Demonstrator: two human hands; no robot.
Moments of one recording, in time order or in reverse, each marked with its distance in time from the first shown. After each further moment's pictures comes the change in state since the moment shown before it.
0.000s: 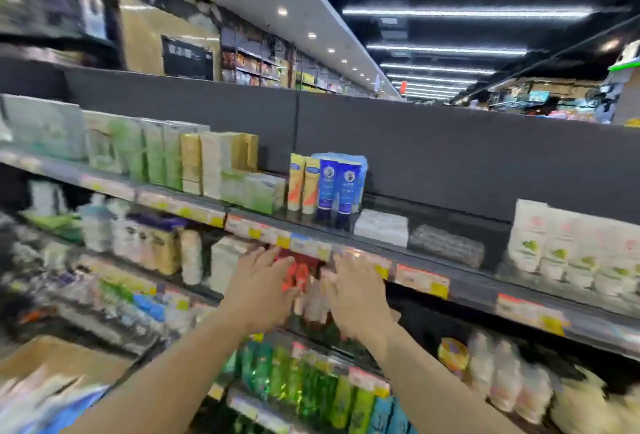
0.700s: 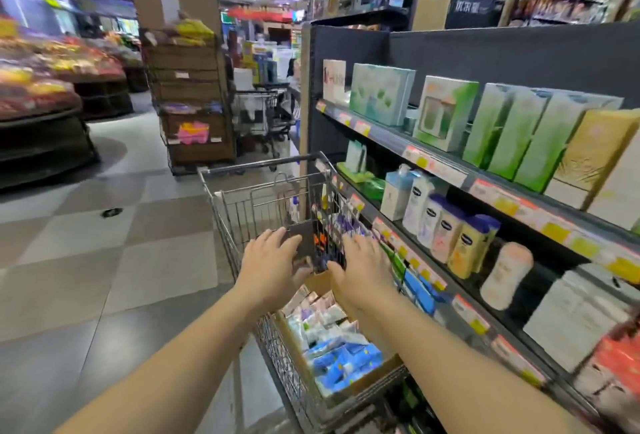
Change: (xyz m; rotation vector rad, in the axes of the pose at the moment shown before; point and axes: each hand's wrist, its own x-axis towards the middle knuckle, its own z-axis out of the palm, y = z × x) left_hand -0.179 -0.442 -0.082 0.255 -0.064 -0.836; right_hand 0.101 -0.470 0.252 0.251 -0.430 -0.609
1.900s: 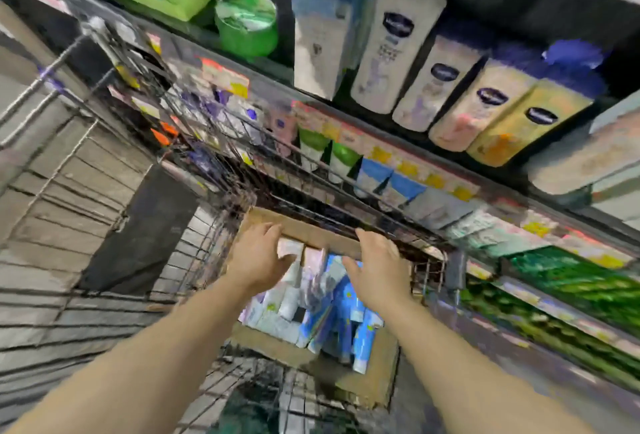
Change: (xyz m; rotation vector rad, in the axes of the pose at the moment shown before) left_hand 0.339 -0.053 0.350 -0.124 -0.736 0.585; right_hand 0.191 0.134 0.234 0.126 -0.200 0.975
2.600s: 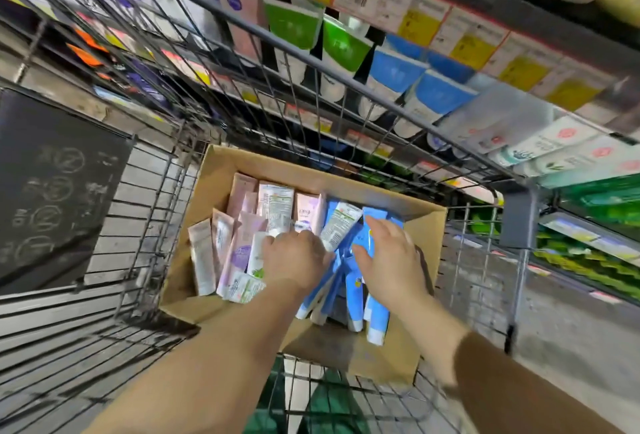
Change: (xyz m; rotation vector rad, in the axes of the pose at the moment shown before) left_hand 0.035 0.019 0.175 0.079 -0.181 -0.134; right_hand 0.031 0.064 0.124 0.098 -0.114 0.187
